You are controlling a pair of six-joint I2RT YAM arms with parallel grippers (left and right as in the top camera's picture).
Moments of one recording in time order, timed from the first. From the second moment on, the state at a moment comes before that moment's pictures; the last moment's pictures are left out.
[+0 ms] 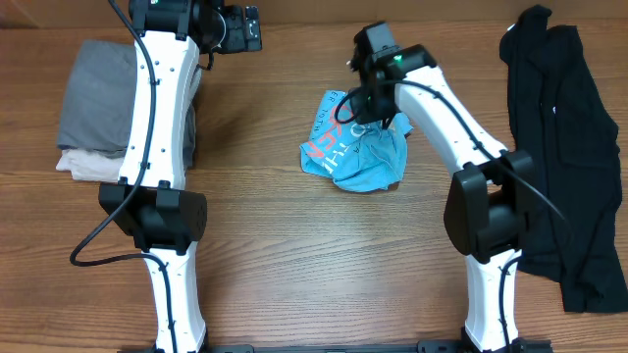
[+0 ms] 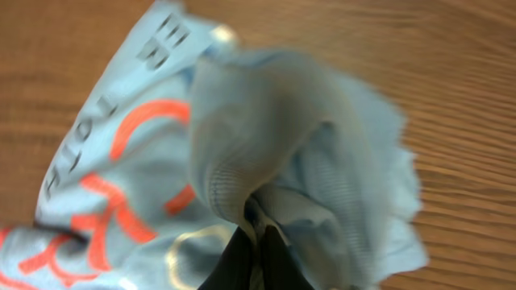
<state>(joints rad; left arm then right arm) -0.12 2.28 2.58 -1.29 0.05 -0.23 0.34 2.24 1.99 -1.02 0.02 0.12</state>
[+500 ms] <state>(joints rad) -0.12 2.28 2.58 -1.29 0.05 -0.18 0.07 2.23 2.01 -1.21 -0.11 0.28</state>
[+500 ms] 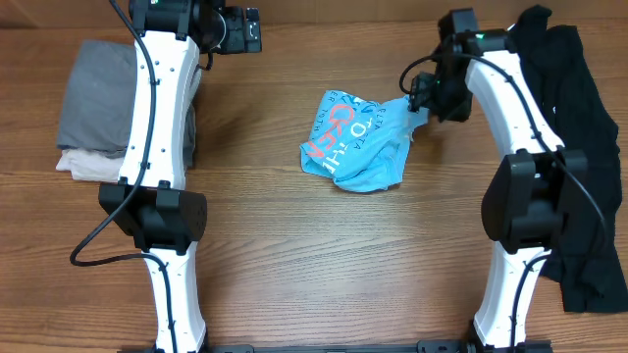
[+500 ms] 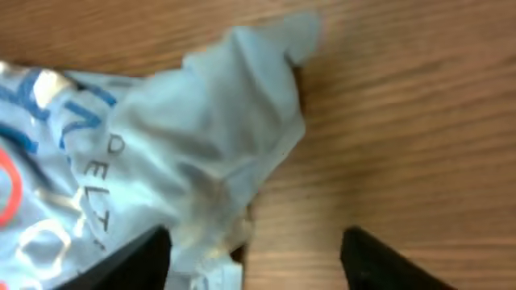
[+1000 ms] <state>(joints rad) -0.55 2.28 2.48 -1.19 0.07 -0.06 -0.34 2.21 2.20 -1.44 -0.20 0.33</state>
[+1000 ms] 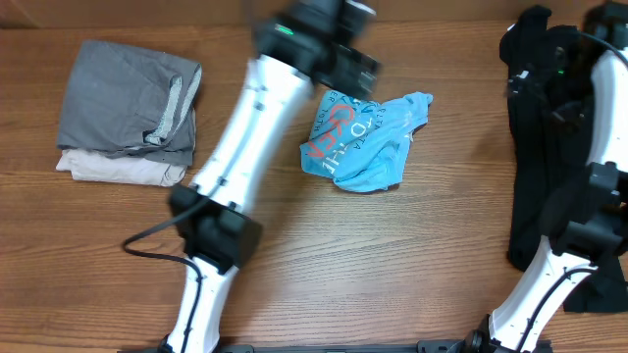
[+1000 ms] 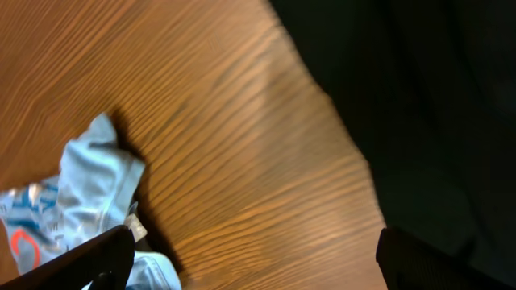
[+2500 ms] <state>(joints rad) -0.77 2.44 1.96 -0.81 -0.55 -0.13 -0.39 2.21 2.20 -1.46 -0.20 0.36</state>
